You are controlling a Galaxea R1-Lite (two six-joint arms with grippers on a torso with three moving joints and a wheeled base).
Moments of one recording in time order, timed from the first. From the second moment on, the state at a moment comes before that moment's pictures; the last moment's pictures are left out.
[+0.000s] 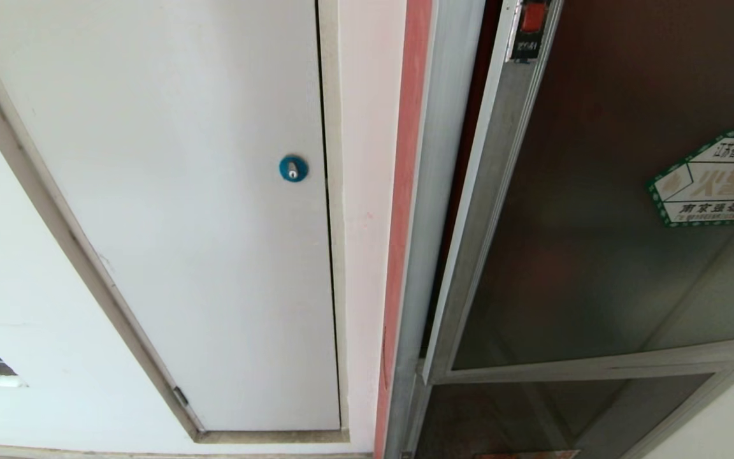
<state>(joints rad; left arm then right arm) 0.00 0.00 0.00 0.00 0.02 -0.02 1.04 1.43 -1.18 -1.14 -0.78 -0.55</state>
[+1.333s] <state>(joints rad) 0.00 0.00 0.00 0.00 0.02 -0.02 0.29 0.96 -1.02 -0.64 -0.82 -0.56</state>
